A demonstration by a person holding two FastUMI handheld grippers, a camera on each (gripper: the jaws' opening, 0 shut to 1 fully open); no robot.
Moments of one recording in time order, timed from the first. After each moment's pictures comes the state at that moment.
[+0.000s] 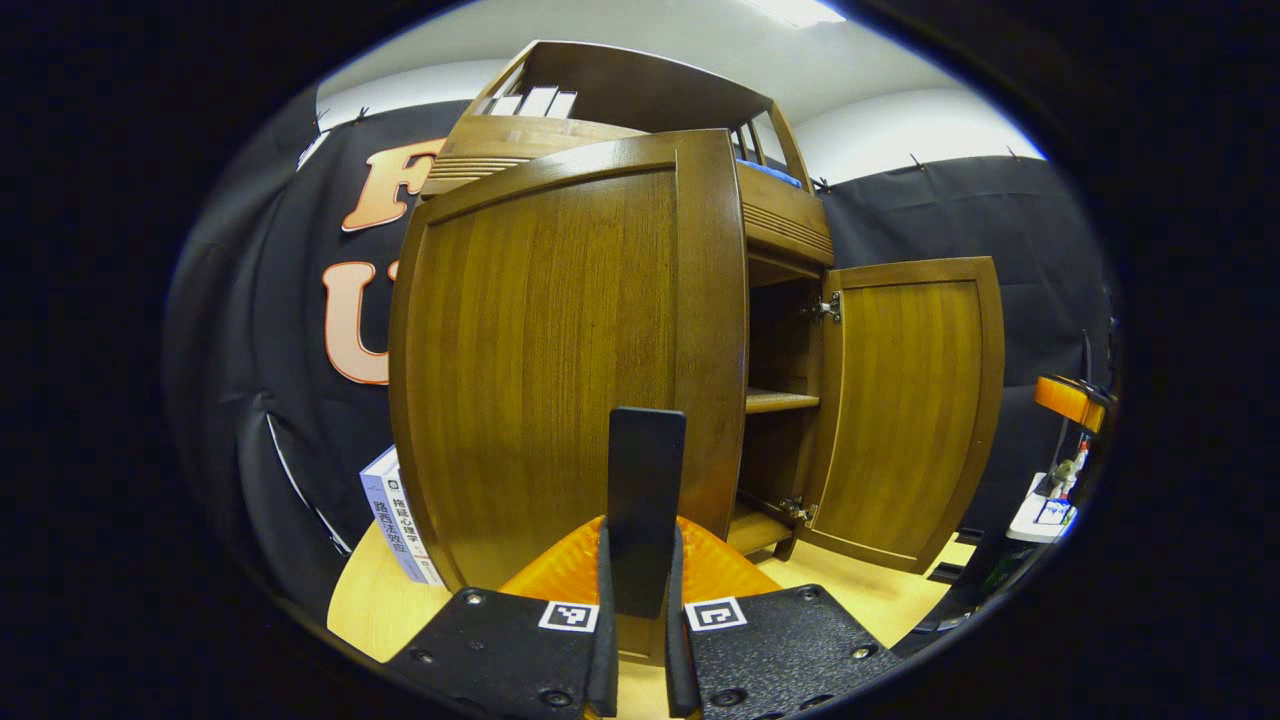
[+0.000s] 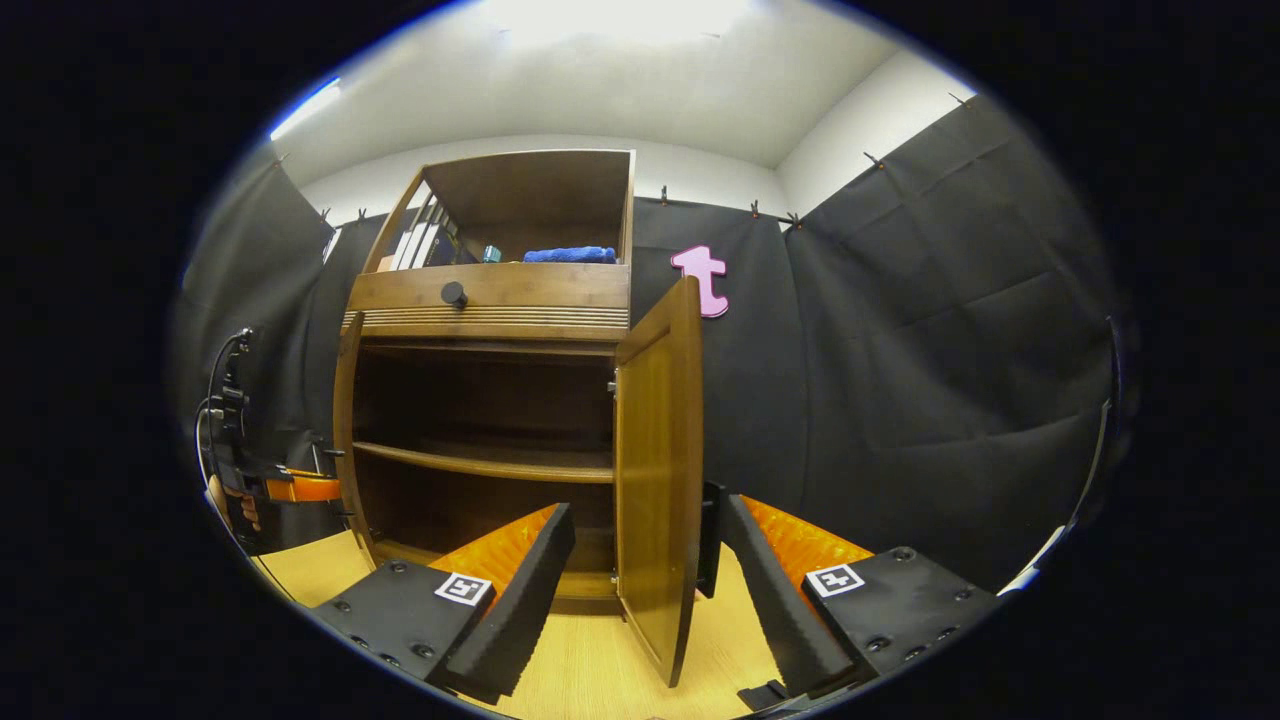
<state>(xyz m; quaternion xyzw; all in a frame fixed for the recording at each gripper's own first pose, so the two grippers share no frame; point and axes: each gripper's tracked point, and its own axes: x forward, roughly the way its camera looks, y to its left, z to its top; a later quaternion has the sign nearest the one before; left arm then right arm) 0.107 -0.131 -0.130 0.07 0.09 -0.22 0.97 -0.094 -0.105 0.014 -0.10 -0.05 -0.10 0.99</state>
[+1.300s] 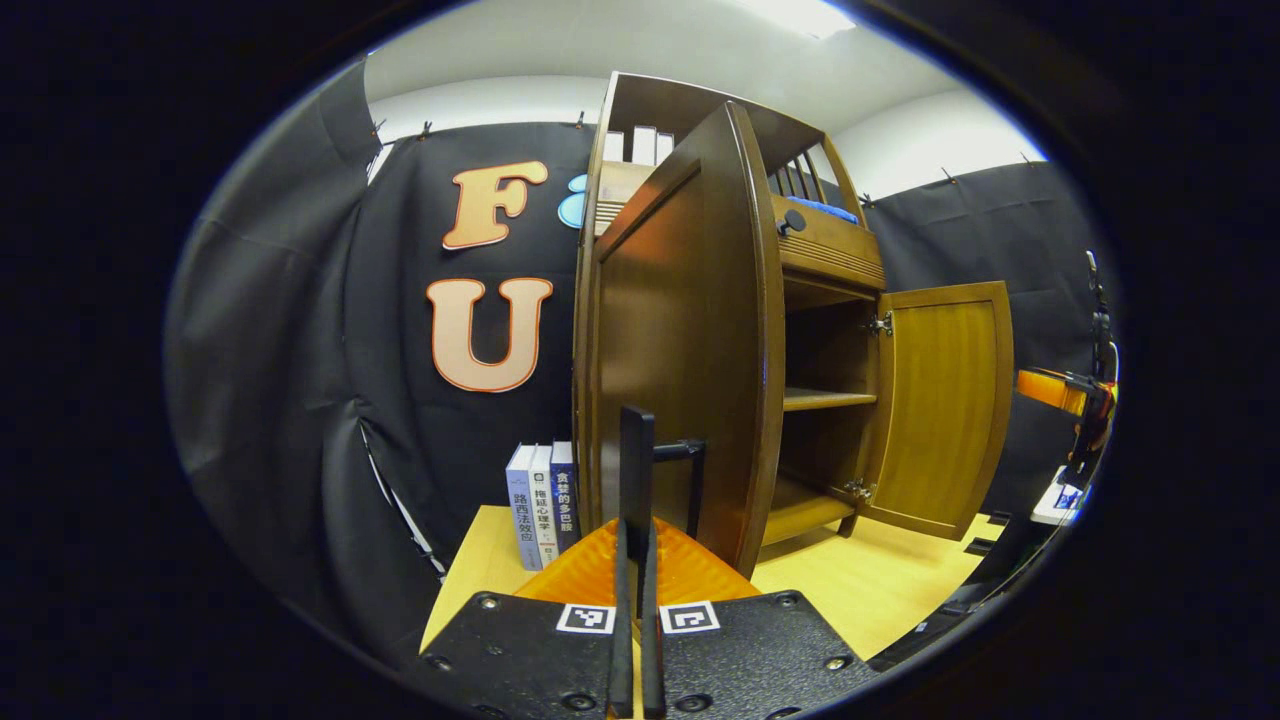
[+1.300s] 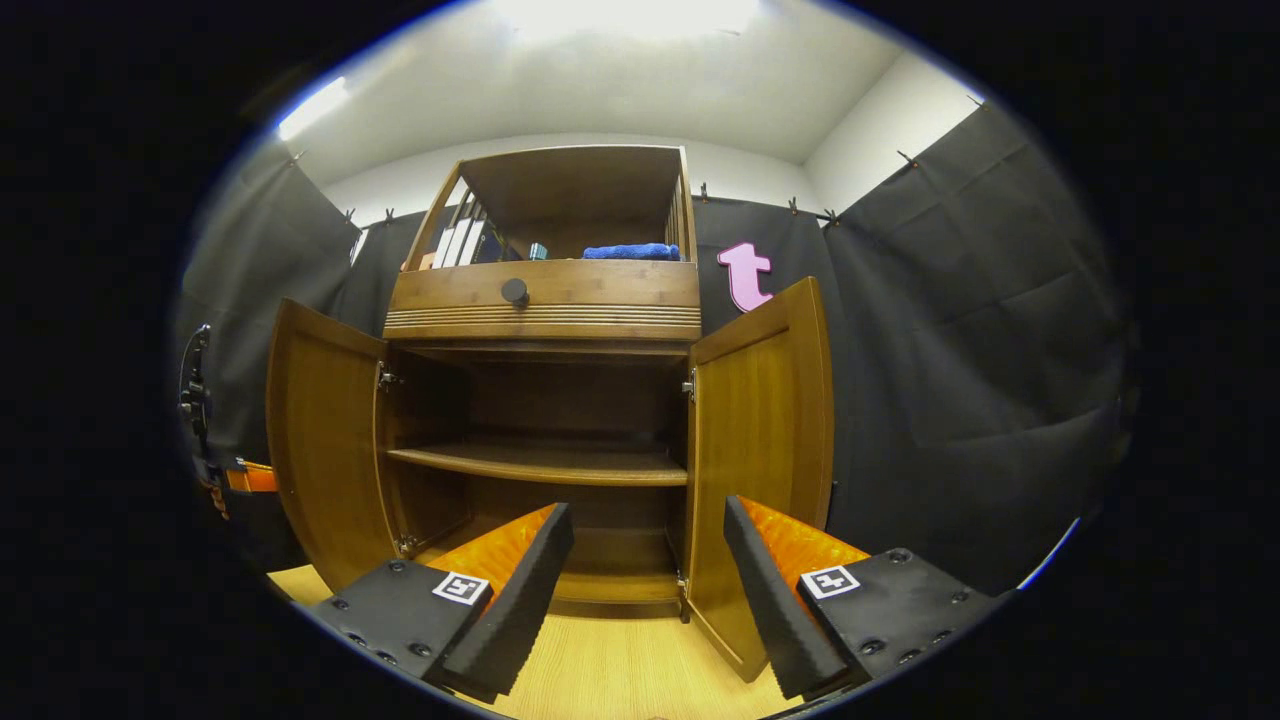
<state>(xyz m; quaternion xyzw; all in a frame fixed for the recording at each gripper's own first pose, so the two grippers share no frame) 0.050 0.034 -0.088 0.08 0.07 -0.14 0.98 -0.072 -0.024 0.004 -0.09 -0.04 -0.07 0.99</state>
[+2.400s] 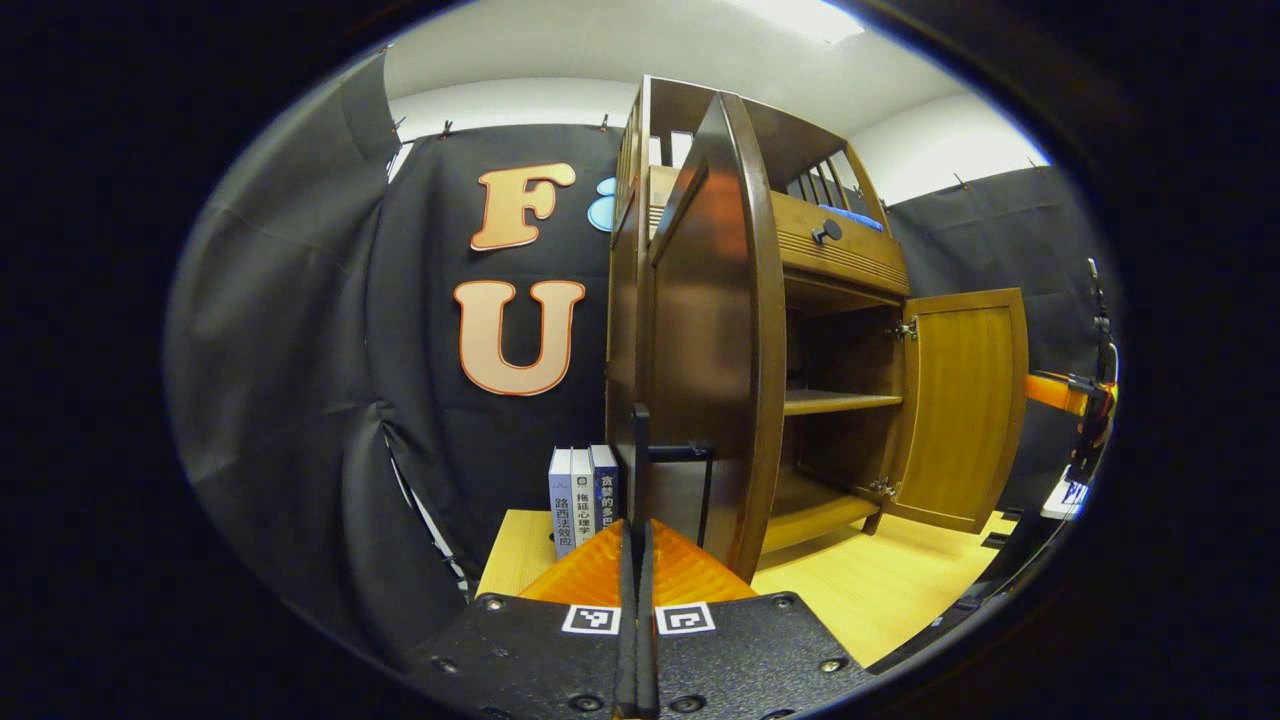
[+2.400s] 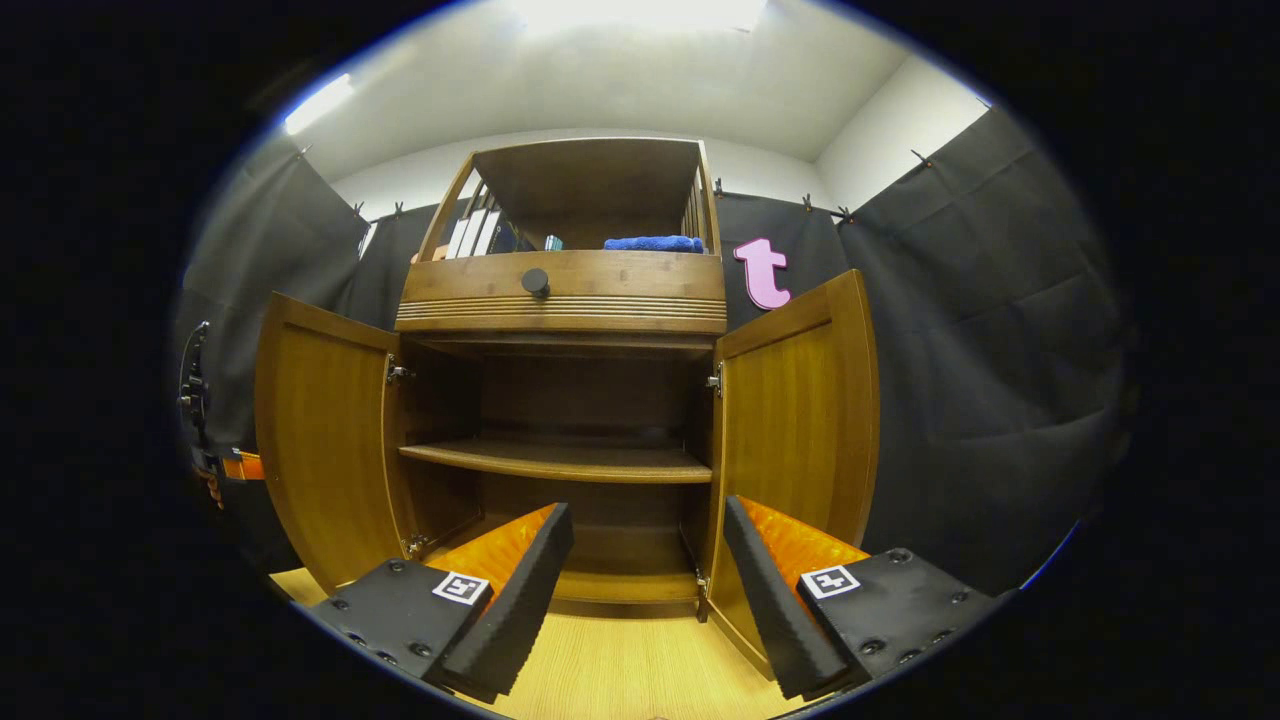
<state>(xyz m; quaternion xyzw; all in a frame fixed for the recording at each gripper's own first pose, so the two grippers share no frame) 0.061 0.088 -0.077 0.08 0.07 -0.13 0.99 -0.061 0.003 -0.008 -0.10 -0.03 -0.05 0.99</state>
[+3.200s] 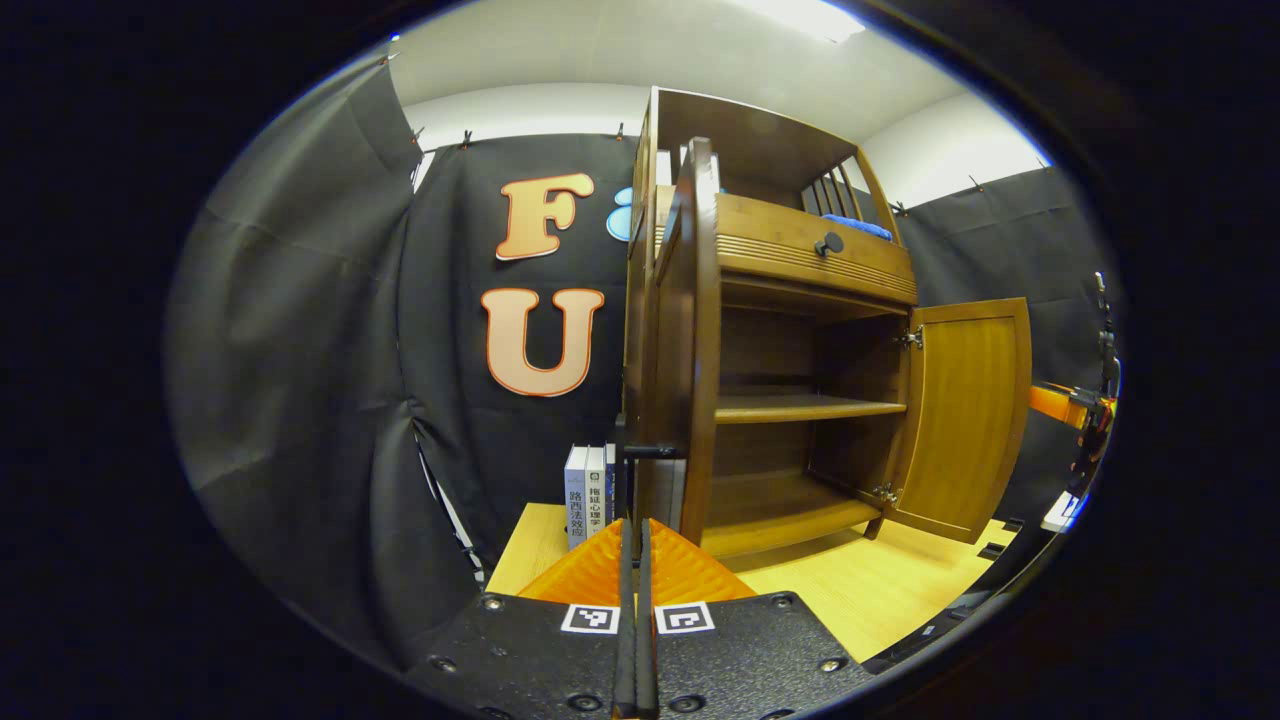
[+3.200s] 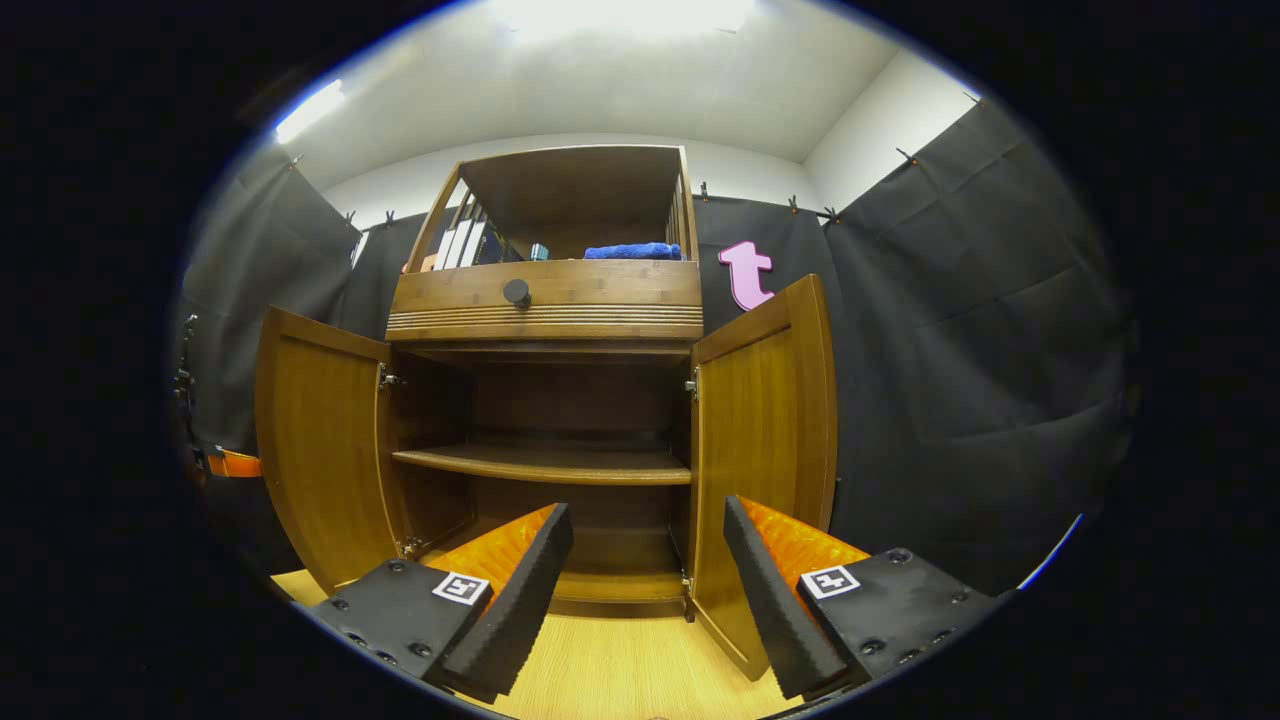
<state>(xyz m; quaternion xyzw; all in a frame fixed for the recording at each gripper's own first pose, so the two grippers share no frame) 0.005 0.072 -0.047 0.08 0.06 -0.09 0.99 -0.078 -0.023 0.001 -0.08 -0.04 -0.06 0.99</state>
